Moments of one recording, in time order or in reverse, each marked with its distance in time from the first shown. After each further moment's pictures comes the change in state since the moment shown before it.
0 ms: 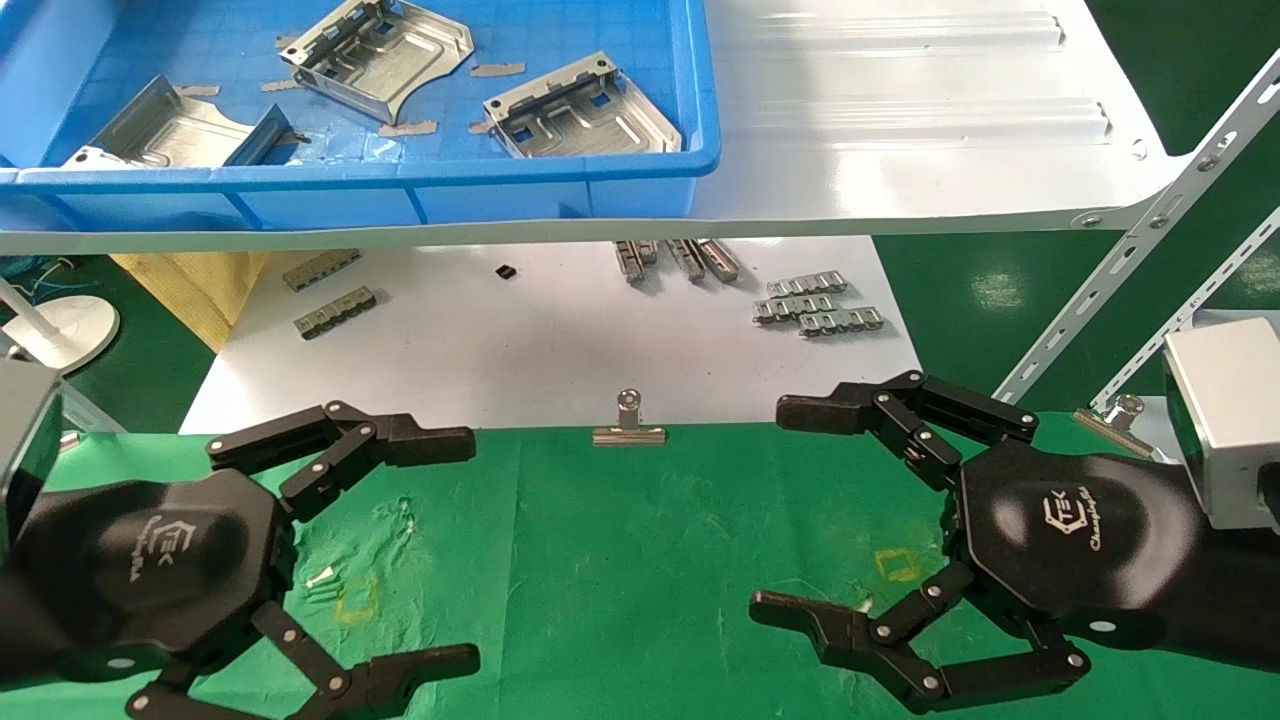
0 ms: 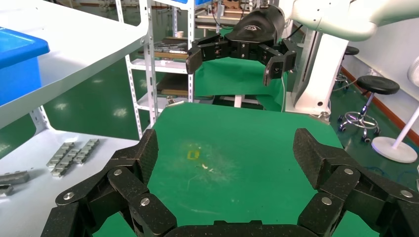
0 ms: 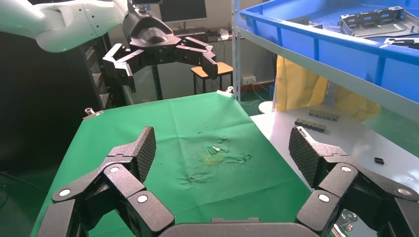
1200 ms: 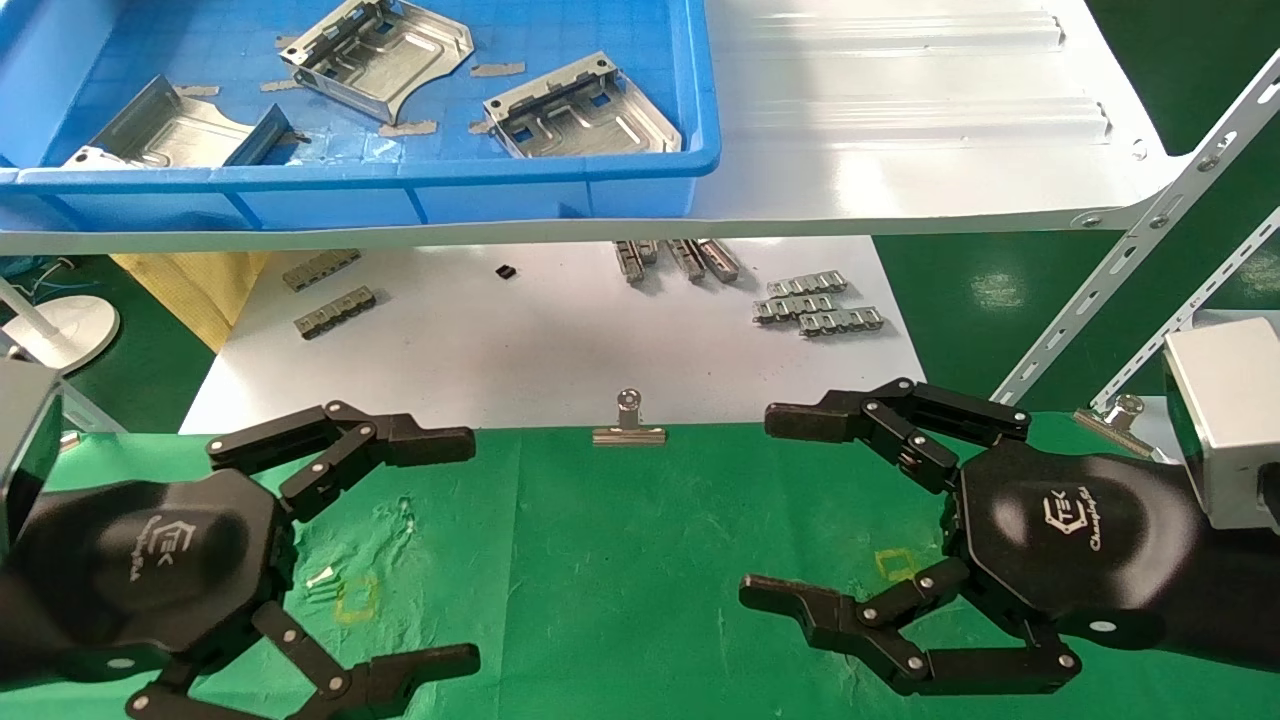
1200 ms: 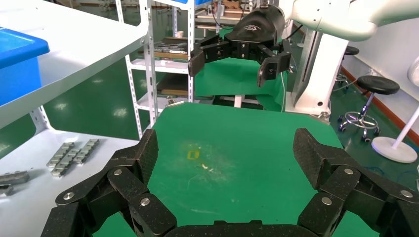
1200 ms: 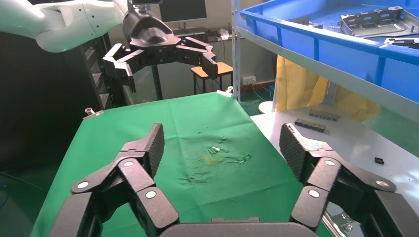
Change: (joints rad) left arm 0.000 0.000 0.000 0.000 0.000 0.000 0.000; right arm 0.000 0.000 0.000 0.000 0.000 0.000 0.000
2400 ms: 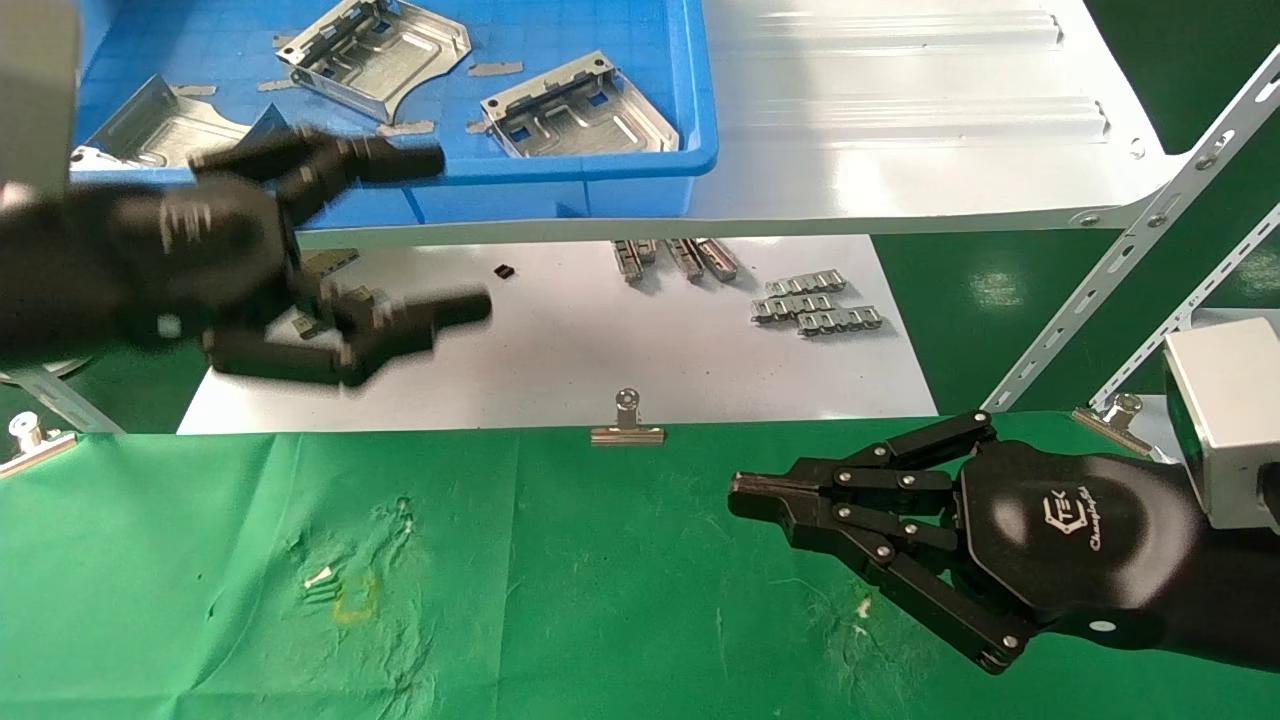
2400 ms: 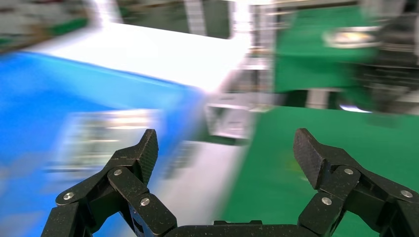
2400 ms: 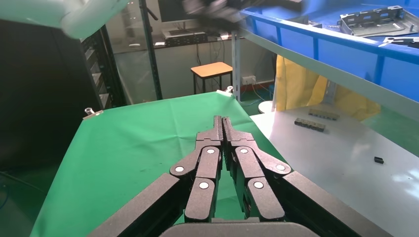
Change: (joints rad) left arm -0.451 0.116 0.068 0.209 0.261 -0.137 -0.071; right arm 0.000 0.000 0.000 0.000 0.000 0.000 0.000
